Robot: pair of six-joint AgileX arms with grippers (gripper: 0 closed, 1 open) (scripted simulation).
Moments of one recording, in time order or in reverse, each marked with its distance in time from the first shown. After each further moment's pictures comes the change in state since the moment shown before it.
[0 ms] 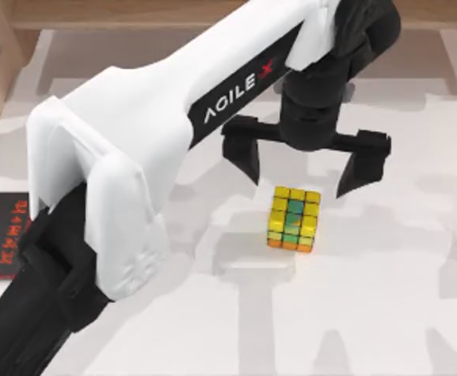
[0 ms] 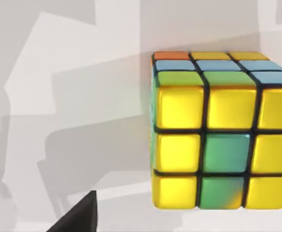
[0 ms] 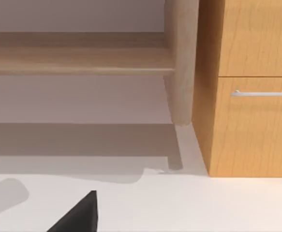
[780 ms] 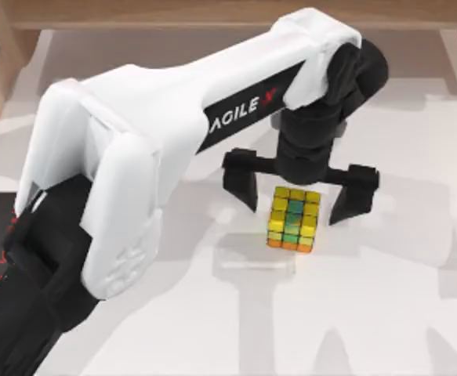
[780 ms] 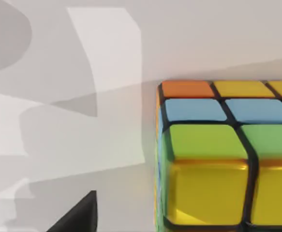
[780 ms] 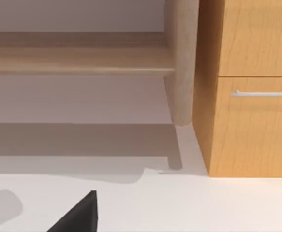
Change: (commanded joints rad) left arm 0.003 -0.062 -0.333 0.264 -0.001 0.002; right arm 0.000 0.000 0.000 0.000 0.000 0.000
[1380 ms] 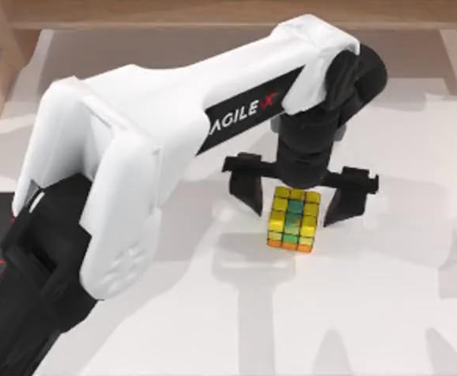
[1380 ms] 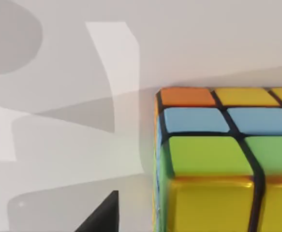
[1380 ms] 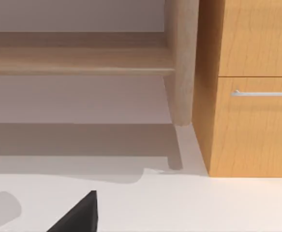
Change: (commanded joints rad) left arm -0.001 -0.008 -0.040 0.038 0.000 -0.001; right arm 0.000 0.000 0.000 0.000 0.000 0.000
